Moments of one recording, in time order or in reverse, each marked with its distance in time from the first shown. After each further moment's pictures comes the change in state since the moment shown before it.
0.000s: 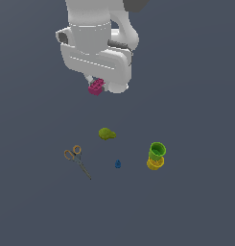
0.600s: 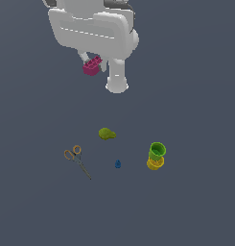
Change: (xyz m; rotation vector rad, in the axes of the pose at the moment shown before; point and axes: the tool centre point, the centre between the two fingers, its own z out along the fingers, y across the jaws) arm 0.001 0.003 -0.064 0.000 0.000 0.000
